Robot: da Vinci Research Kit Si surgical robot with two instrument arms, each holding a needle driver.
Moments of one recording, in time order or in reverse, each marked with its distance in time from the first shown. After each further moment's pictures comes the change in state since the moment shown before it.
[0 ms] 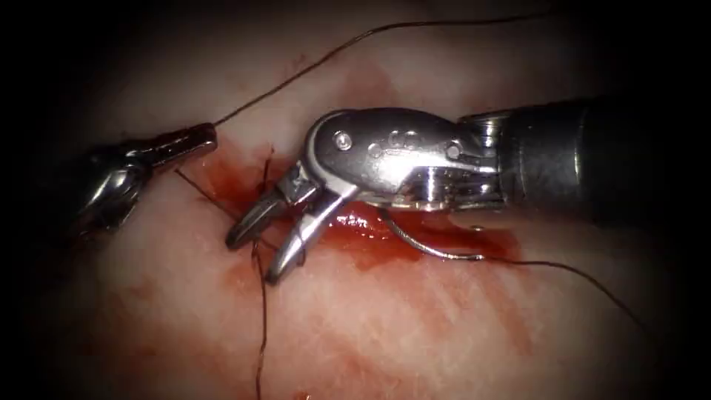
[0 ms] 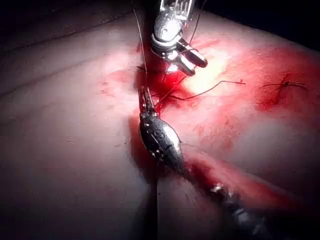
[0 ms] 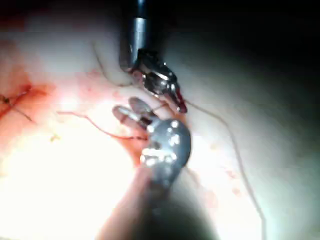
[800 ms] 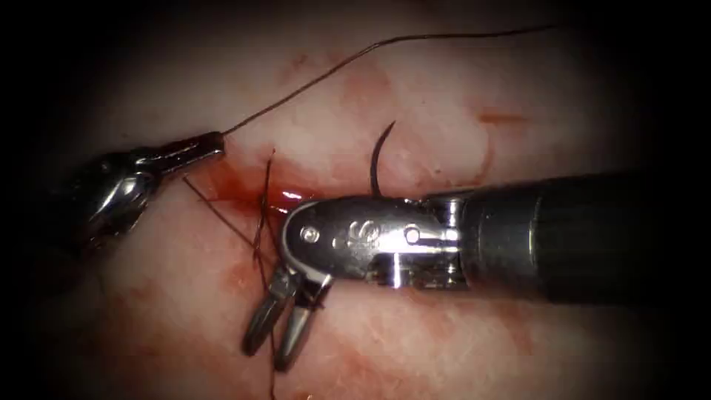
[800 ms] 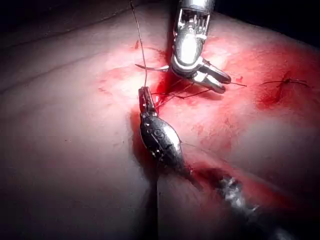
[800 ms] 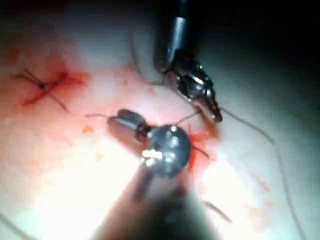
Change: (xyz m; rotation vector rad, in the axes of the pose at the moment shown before) right arm -0.003 0.000 0.005 0.121 -0.135 0.001; left arm -0.002 0.000 0.000 -0.001 -0.016 -0.009
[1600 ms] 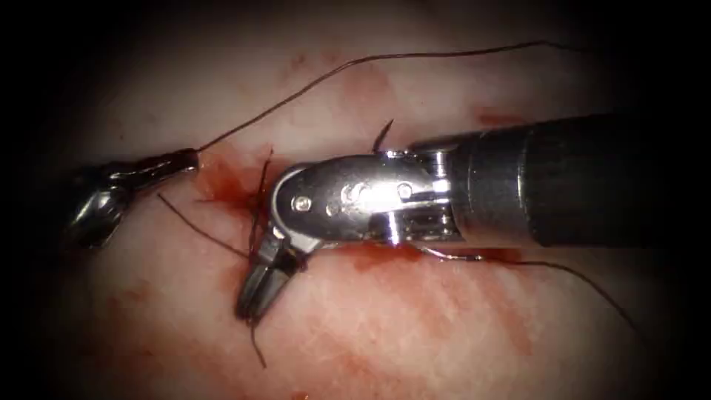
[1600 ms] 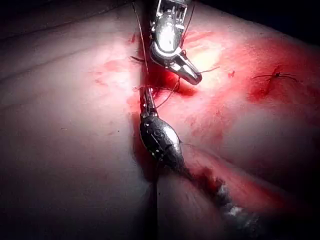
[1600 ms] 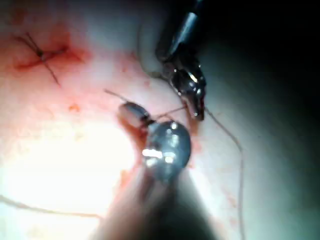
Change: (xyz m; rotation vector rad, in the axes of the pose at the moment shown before) right arm 0.001 0.002 -0.006 -0.286 0.024 -0.125; left arm 0.000 0.002 -0.004 0.000 -0.019 -0.022
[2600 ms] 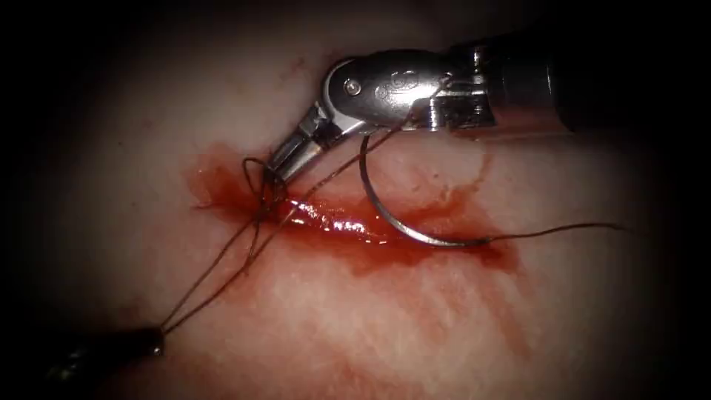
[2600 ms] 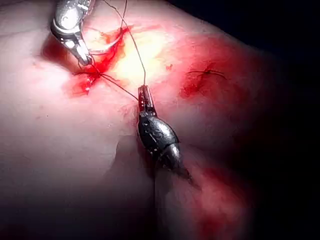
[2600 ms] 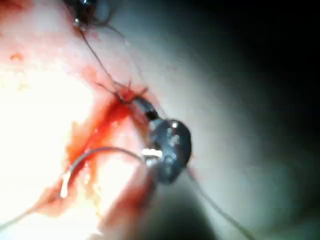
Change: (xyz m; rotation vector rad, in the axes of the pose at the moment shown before) right arm -0.004 0.003 -0.008 -0.223 0.019 0.035; left arm -0.003 0.016 -0.006 0.006 -0.008 -0.096
